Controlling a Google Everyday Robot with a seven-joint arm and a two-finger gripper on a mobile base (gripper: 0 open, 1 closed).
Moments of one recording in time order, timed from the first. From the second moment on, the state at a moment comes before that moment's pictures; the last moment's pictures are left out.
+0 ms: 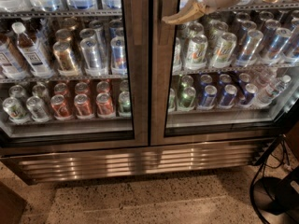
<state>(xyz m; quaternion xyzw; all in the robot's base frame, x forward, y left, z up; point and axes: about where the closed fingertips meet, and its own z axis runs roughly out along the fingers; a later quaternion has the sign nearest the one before) 0.614 -0.053 1.055 -0.76 0.36 0.03 0.54</state>
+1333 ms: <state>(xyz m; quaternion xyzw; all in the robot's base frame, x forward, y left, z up) 0.613 -0.048 1.051 -0.76 0.35 0.05 0.55</state>
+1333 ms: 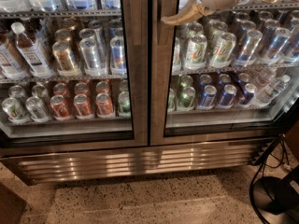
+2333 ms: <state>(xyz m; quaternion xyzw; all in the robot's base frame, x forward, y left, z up) 0.612 -0.048 1.056 -0.76 0.33 0.05 0.55</state>
